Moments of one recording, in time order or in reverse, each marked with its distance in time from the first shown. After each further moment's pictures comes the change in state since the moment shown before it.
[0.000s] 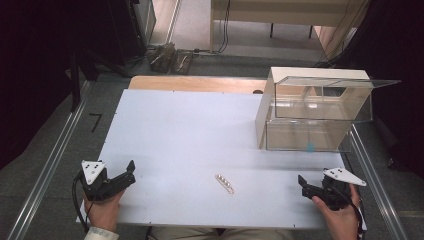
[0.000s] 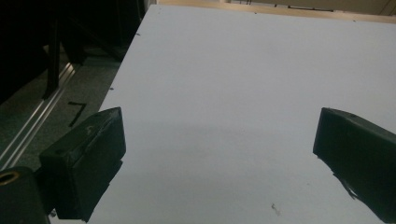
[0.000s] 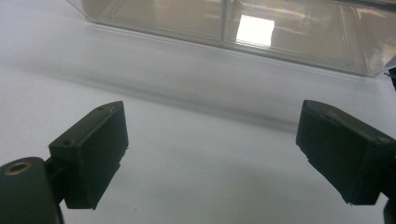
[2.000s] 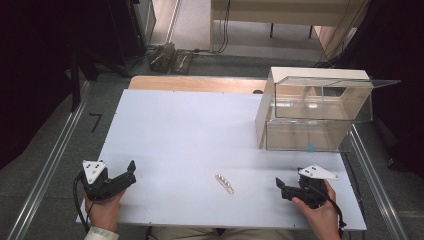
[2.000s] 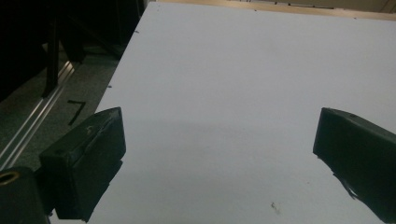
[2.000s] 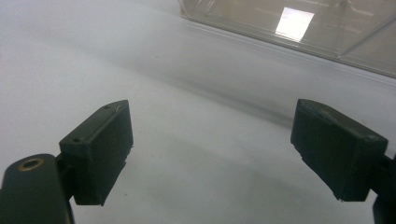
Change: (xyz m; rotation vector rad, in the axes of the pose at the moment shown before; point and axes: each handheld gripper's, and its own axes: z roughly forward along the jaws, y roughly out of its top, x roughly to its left) left arm -0.001 -0.001 0.002 0.008 -0.003 0.002; right arm 0.049 0.010 0.015 0.042 0.171 -0.082
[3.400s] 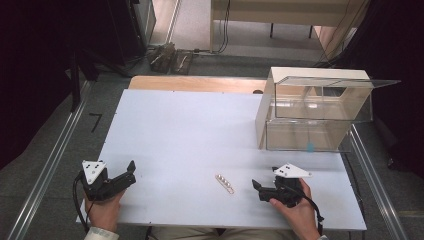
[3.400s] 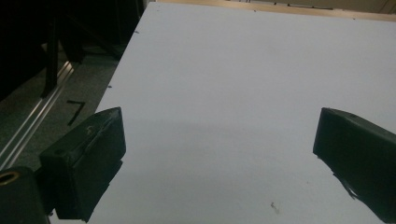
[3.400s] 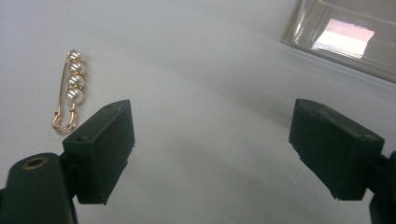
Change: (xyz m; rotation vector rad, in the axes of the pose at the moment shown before) left arm 0.001 0.000 0.000 -0.001 -0.003 -0.003; right arm 0.051 0.016 0.022 -0.010 0.131 -0.073
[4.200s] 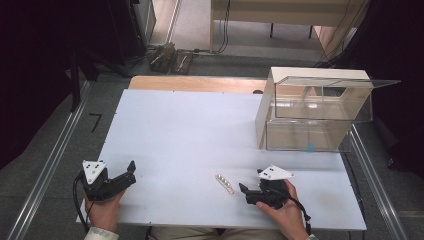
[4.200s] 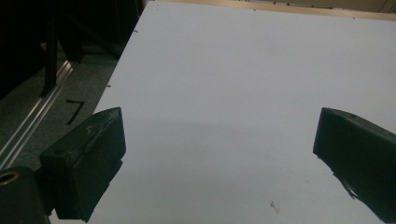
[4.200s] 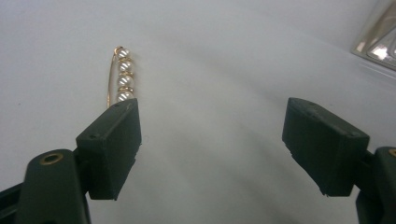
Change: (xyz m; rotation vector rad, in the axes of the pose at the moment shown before) left arm 0.000 0.000 0.000 0.001 -0.001 -0.002; right arm 0.031 0.006 0.016 0.019 0.055 -0.059
